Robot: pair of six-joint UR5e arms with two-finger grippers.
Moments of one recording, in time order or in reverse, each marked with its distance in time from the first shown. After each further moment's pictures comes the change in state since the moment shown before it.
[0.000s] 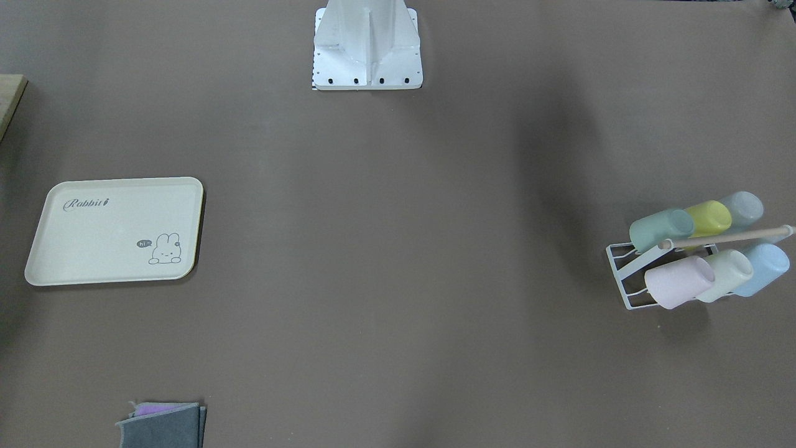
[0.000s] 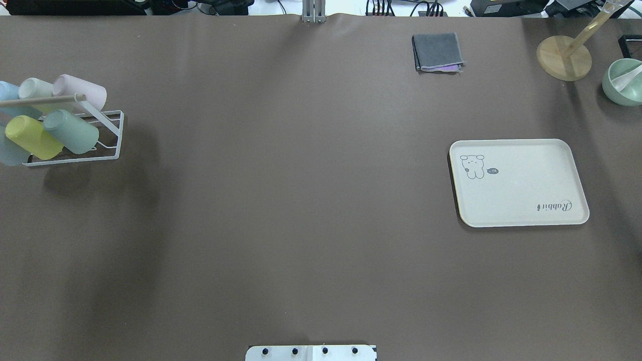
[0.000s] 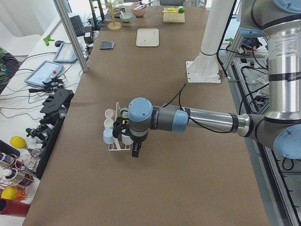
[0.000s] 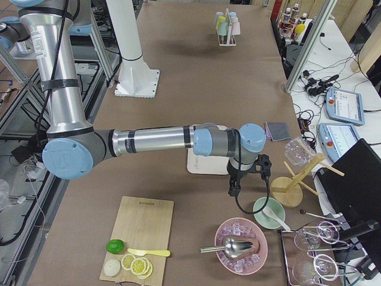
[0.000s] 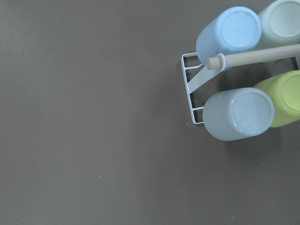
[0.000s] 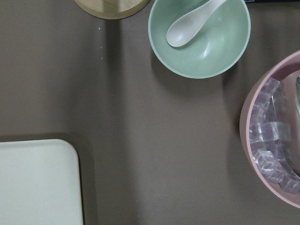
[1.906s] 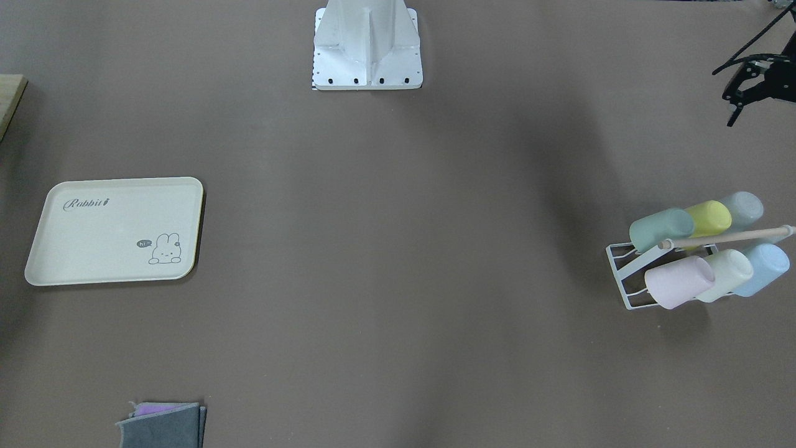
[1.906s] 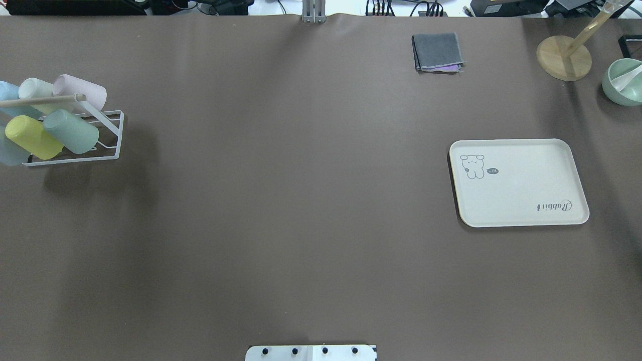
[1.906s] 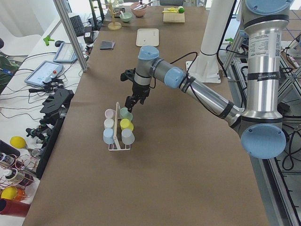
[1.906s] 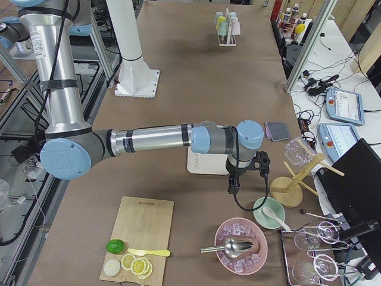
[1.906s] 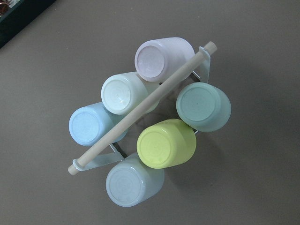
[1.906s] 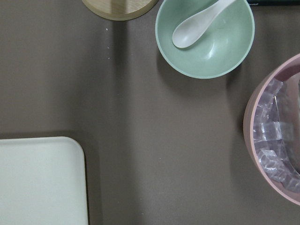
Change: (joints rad) left arm 0.405 -0.099 -0.393 0.152 0.422 0.060; right arm 0.000 -0.013 0.034 -0.003 0.003 0.000
